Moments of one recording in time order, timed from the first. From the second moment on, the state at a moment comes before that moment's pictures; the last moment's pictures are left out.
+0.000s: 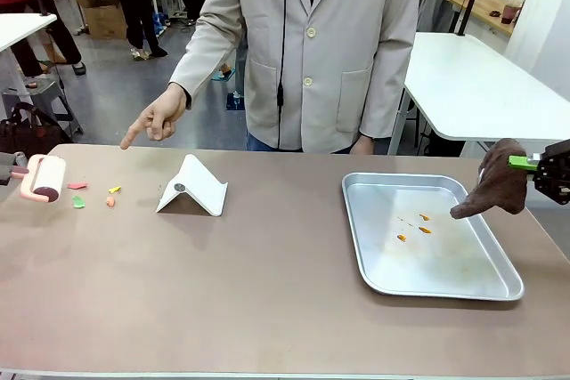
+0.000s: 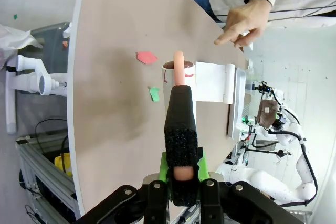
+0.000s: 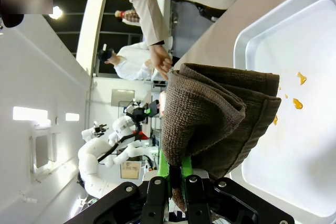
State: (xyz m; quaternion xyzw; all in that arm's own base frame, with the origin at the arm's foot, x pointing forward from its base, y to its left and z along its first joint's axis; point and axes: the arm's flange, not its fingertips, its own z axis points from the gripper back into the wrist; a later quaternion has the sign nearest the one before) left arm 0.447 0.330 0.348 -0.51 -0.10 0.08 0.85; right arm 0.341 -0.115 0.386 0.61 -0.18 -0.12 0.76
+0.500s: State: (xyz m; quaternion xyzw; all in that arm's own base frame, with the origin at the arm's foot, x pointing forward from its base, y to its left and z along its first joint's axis) left arm 0.463 0.343 0.335 -0.47 -0.08 0.13 0.87; right arm 0.341 -0.115 0.386 0.61 -0.18 -0.12 0.76
